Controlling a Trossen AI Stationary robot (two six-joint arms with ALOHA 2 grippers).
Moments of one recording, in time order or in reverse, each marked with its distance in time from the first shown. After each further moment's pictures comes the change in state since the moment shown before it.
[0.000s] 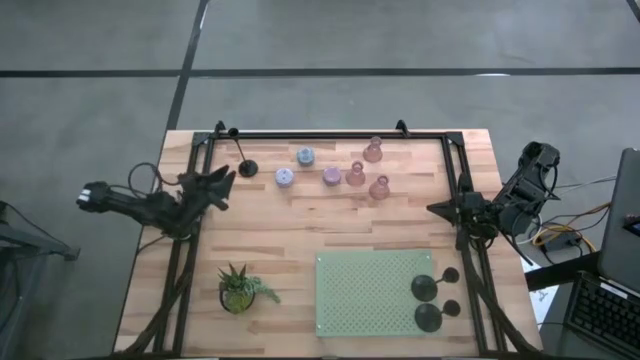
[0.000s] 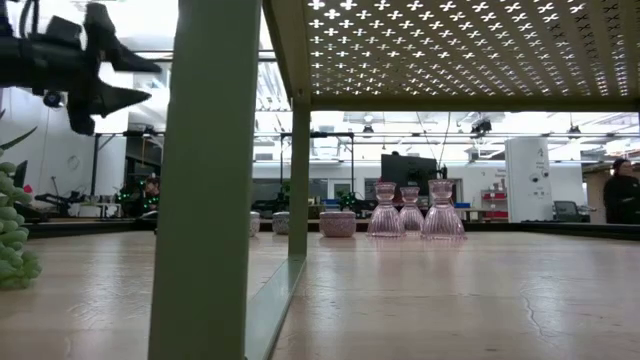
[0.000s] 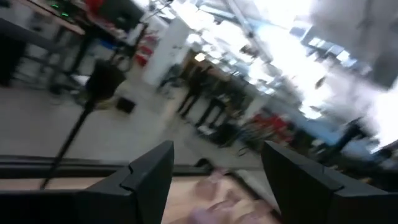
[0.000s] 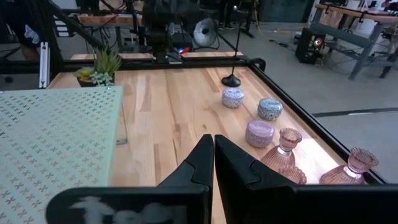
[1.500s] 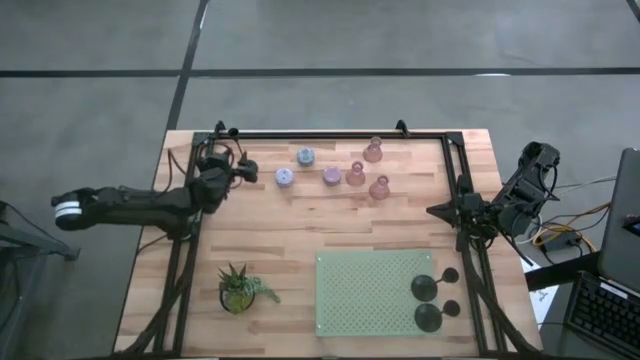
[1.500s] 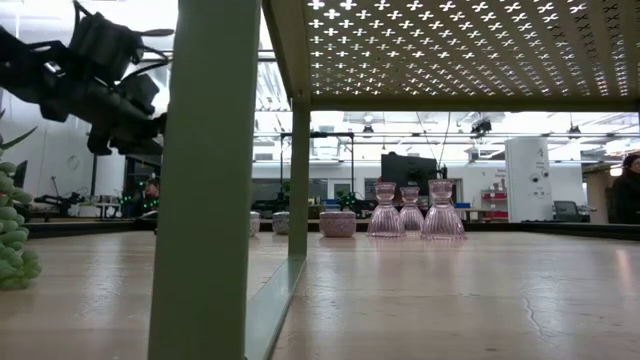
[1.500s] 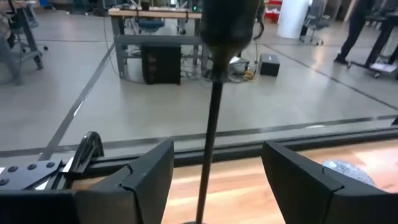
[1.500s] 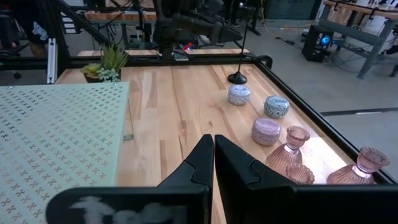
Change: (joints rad) left arm 0.620 0.671 0.163 -0.014 0.150 -0.050; right arm 0.000 0.001 -0.006 0.005 -0.028 0.000
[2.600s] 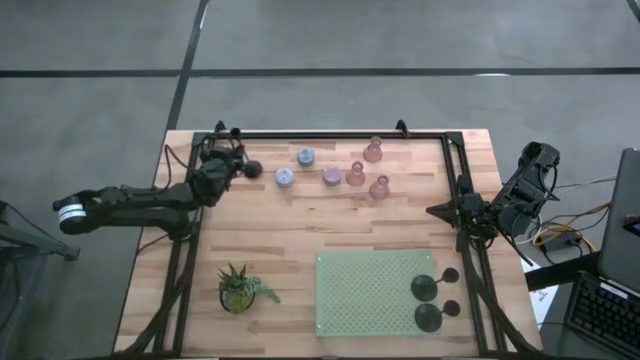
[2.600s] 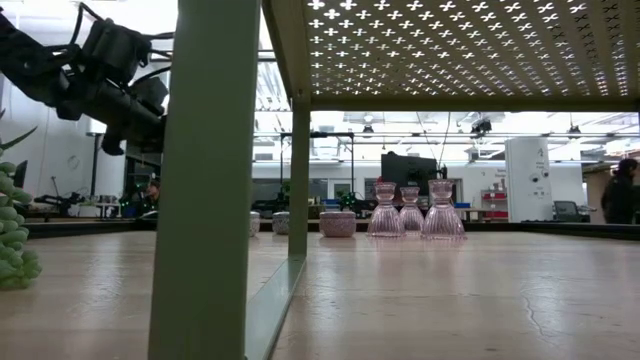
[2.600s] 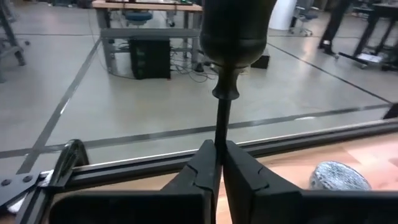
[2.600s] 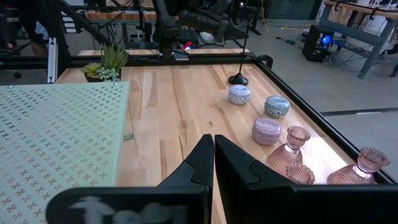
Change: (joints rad) left arm 0.112 0.037 0.037 0.031 0.178 0.053; right arm 0.000 0.000 -0.001 0.000 -0.002 0.000
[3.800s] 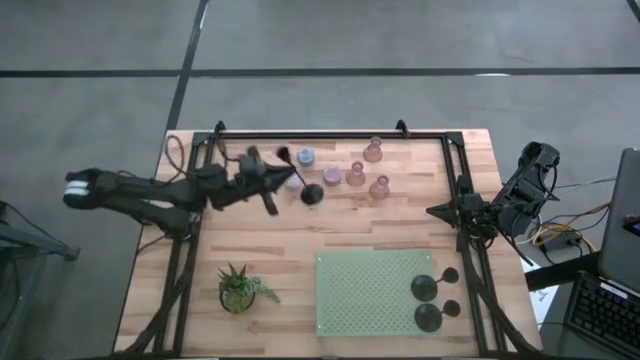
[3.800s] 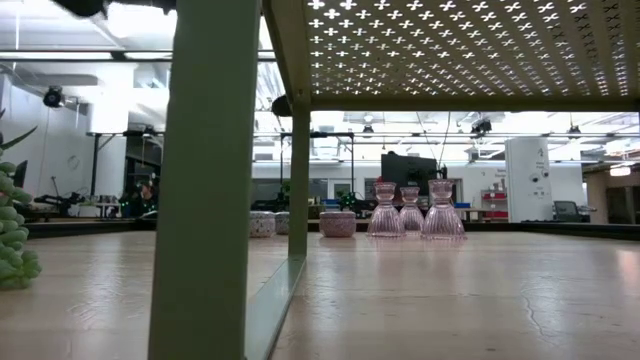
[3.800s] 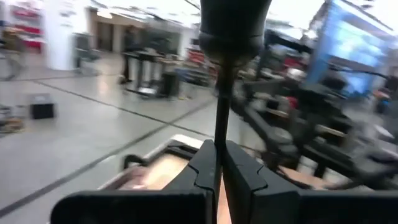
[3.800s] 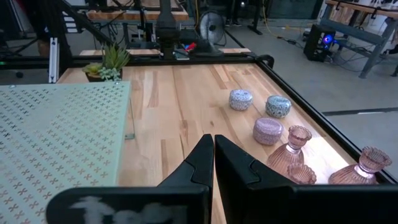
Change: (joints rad) left arm -0.472 0.120 0.481 -0.010 0.405 0.132; right arm -0.001 0.000 -0.001 0.002 -0.005 0.000
